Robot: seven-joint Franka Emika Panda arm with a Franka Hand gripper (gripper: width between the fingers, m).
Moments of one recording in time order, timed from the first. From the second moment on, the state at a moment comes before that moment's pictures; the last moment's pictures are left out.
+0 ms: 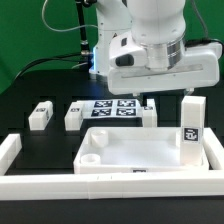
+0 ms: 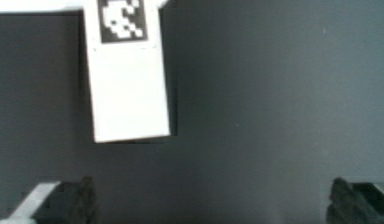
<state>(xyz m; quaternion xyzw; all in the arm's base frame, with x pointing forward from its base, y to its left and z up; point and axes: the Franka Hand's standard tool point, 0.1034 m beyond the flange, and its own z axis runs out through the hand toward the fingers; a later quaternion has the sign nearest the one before) 0.476 0.068 0.059 -0.98 0.03 0.20 0.07</state>
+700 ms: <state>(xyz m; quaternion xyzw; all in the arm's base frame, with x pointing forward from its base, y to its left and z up) 0.448 0.066 0.038 -0.91 0.04 0.41 0.05</state>
